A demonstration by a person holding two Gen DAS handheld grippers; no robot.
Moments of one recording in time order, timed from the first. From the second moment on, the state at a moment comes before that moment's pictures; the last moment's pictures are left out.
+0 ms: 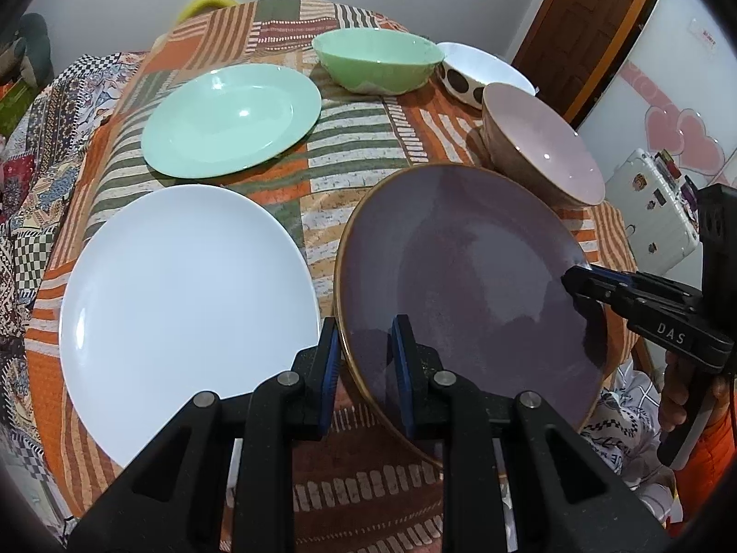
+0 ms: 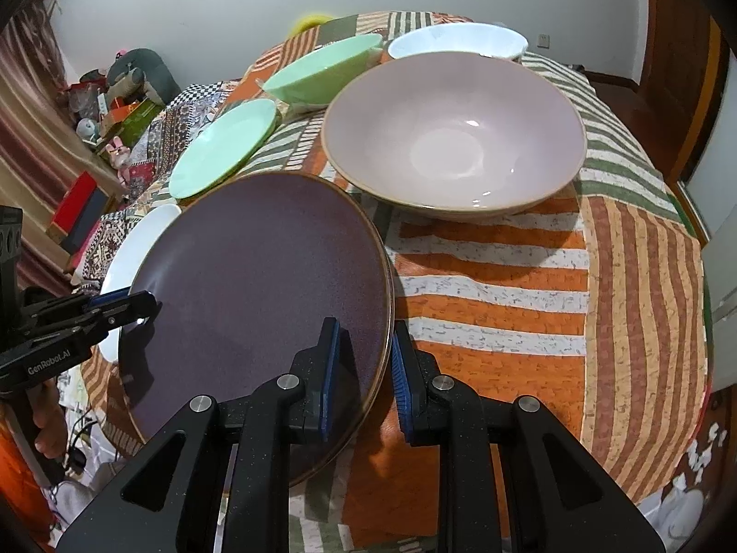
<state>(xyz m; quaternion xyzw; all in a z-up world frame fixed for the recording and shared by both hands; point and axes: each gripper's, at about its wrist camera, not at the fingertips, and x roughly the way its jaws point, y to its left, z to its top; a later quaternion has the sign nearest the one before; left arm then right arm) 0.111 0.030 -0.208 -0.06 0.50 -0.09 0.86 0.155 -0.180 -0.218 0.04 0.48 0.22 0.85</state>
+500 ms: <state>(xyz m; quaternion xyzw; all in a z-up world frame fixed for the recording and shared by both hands) 0.124 0.029 -0.221 -0.07 0.51 -0.09 0.85 0.162 -0.180 -0.224 0.03 0.49 0.21 0.85</state>
